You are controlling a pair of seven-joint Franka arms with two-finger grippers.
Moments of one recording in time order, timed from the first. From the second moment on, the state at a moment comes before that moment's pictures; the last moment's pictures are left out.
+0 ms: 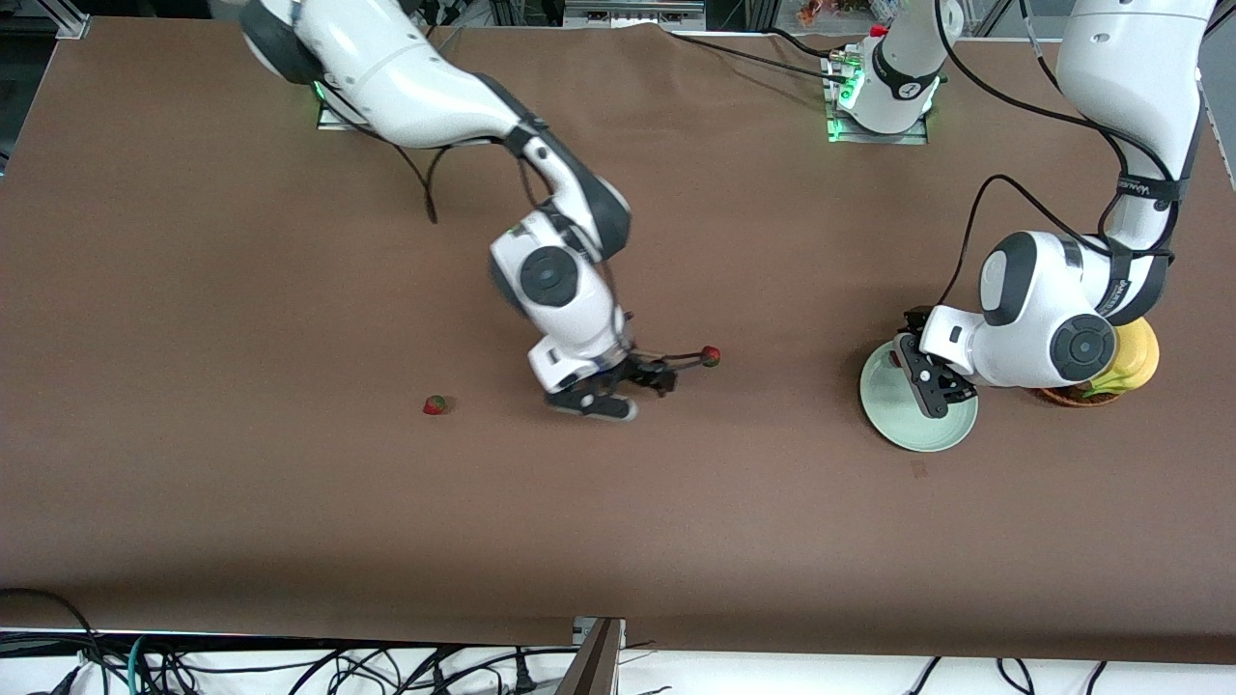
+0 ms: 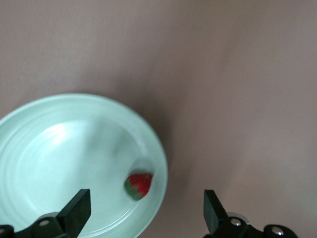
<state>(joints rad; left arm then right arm) 0.07 0.46 -0.16 -1.82 -0.04 2.00 1.03 0.54 0.90 0.14 -1.10 0.04 2.18 0.78</state>
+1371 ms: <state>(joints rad) -0.21 0.69 -0.32 -1.80 -0.05 2.42 0.18 0.22 0.84 0.06 -1.44 0.04 2.12 0.33</state>
